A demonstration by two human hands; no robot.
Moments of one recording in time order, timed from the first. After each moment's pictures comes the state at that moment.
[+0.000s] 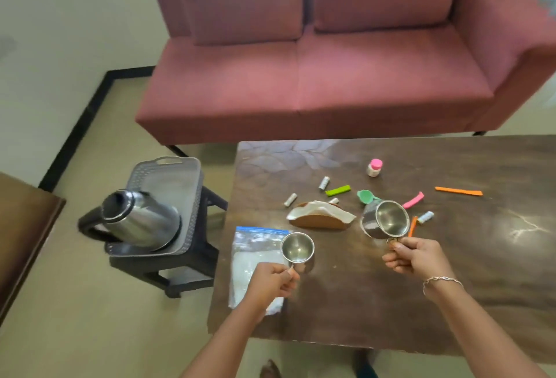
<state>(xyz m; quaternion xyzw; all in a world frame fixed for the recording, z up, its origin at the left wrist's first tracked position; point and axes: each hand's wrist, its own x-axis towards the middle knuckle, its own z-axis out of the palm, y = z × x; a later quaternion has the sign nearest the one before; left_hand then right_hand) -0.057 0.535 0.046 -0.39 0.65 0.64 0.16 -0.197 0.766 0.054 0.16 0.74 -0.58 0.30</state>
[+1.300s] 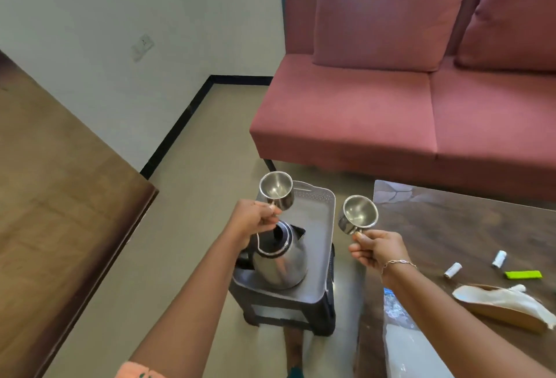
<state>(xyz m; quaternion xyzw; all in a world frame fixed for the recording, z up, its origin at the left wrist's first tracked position) -0.041 0.091 0.103 -0.45 0.62 0.65 -0.02 -0.154 0.307 0.056 0.08 0.69 -0.60 0.40</state>
